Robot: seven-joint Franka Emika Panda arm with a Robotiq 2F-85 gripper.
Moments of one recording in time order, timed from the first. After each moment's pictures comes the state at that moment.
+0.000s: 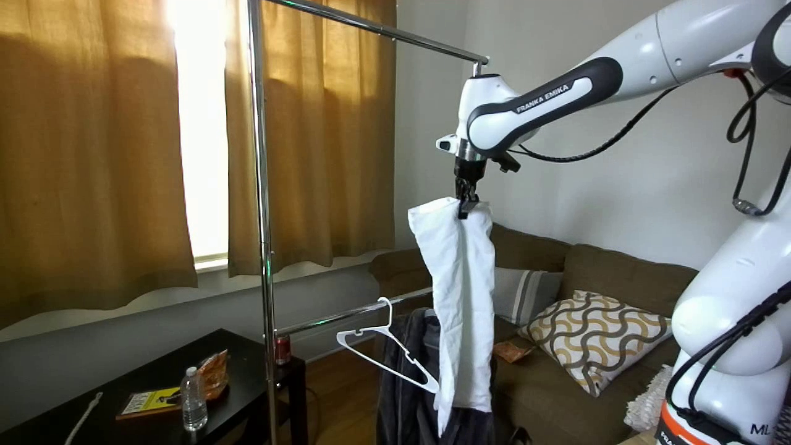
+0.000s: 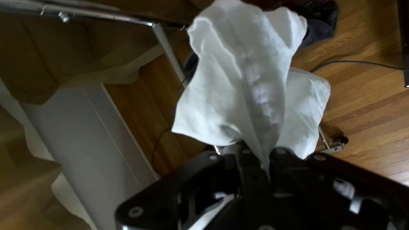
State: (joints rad) arm 0.23 -0.32 0.05 -2.20 -0.30 2.20 -0.90
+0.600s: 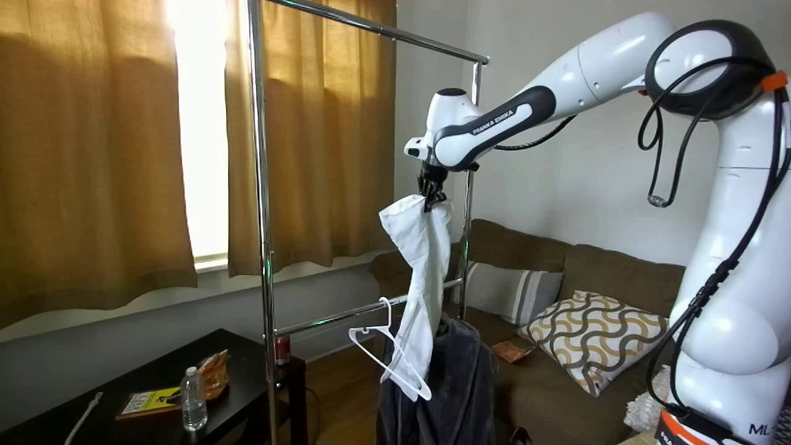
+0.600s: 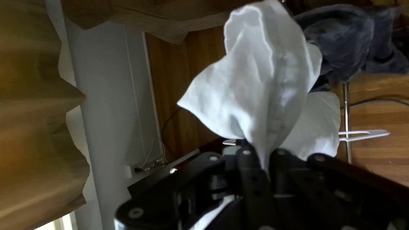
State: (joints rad) arm 0.21 -0.01 0.08 -1.94 -0.40 2.39 -1.15
